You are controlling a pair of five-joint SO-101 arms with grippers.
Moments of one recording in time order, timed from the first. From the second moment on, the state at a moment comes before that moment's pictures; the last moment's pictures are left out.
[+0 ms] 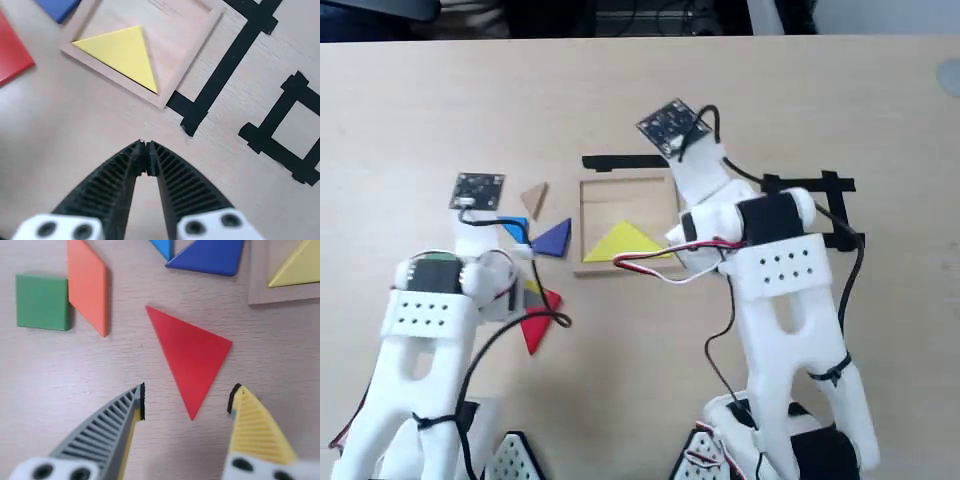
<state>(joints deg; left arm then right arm) -0.4 -41.5 55.1 70.3 -0.1 -13.3 -28.9 21.9 84.5 22.9</state>
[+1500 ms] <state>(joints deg) -9.9 -7.0 48.7 59.5 3.6 -17.1 -29.5 43.8 63.3 15.3</state>
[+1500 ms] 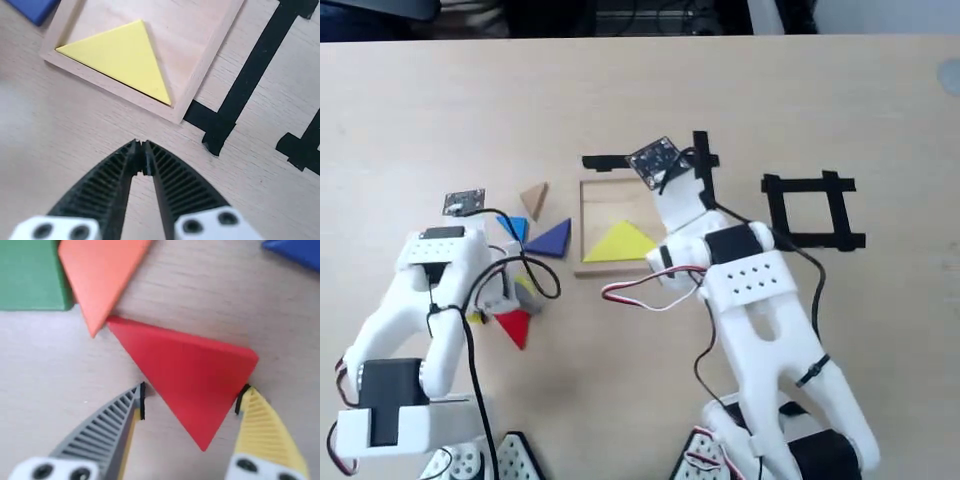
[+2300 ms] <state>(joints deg) -18.0 -6.5 35.6 73.0 -6.8 -17.1 -29.5 45.0 63.3 15.3</state>
